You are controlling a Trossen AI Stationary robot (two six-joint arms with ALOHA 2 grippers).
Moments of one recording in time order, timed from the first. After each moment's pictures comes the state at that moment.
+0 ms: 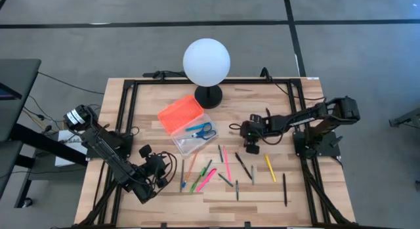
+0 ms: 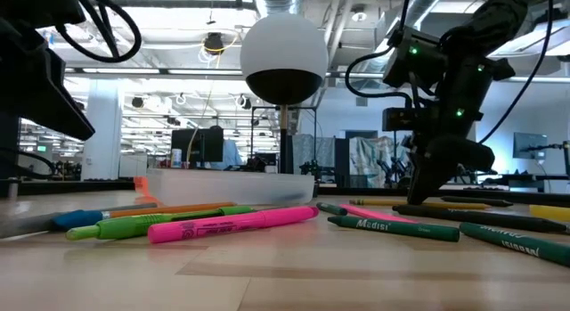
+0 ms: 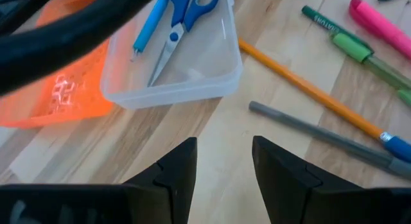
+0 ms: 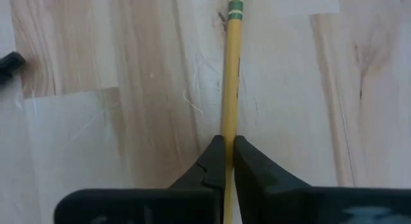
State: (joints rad) left arm -0.85 1.54 0.79 -0.79 -0.85 -1.31; right arm -0.02 1.55 0.62 -0.32 0.14 0.00
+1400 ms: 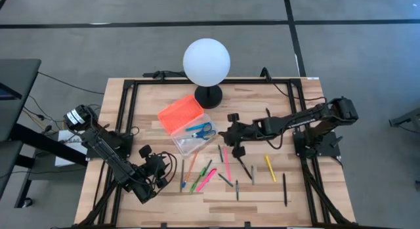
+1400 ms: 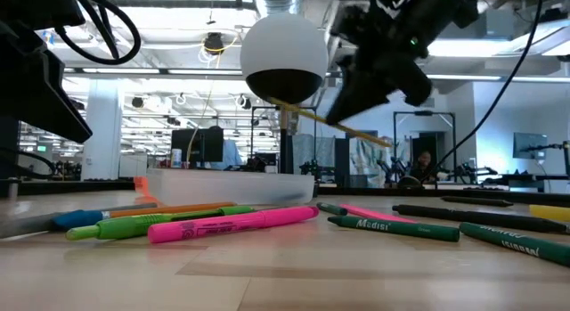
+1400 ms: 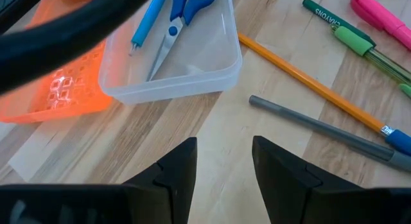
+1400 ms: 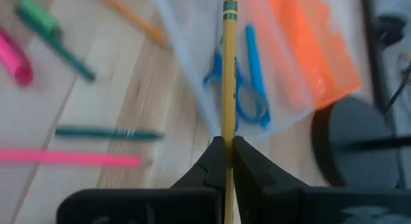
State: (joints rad) left arm -0.85 1.54 0.79 -0.79 -0.83 -1.31; right arm 0.10 1.56 0.94 -0.20 0.25 -0.38
